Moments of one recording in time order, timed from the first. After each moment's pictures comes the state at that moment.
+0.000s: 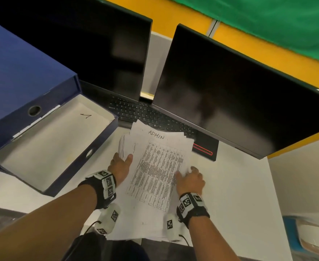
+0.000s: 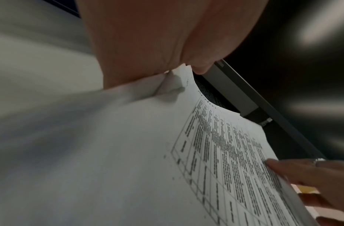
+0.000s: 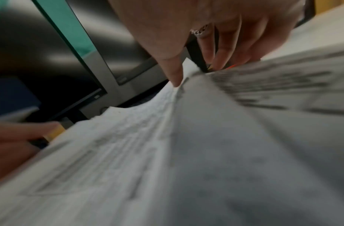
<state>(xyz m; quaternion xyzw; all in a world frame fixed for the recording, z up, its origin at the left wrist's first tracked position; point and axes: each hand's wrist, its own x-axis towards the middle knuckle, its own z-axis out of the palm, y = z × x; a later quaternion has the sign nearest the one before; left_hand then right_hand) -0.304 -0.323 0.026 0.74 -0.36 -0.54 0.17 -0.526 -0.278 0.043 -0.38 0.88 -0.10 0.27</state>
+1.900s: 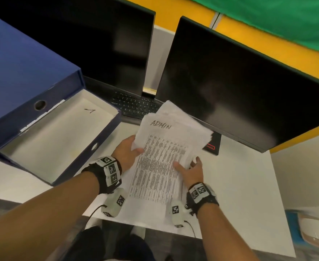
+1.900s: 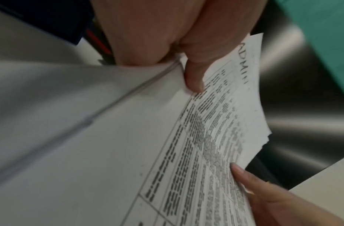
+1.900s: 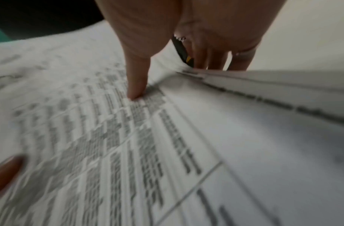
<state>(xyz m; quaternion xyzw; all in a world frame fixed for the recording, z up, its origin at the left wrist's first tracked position) -0.291 -0.330 0.073 0.60 -0.53 -0.54 0.25 -0.532 -0.283 0.042 -0.28 0.80 -0.32 0.42</state>
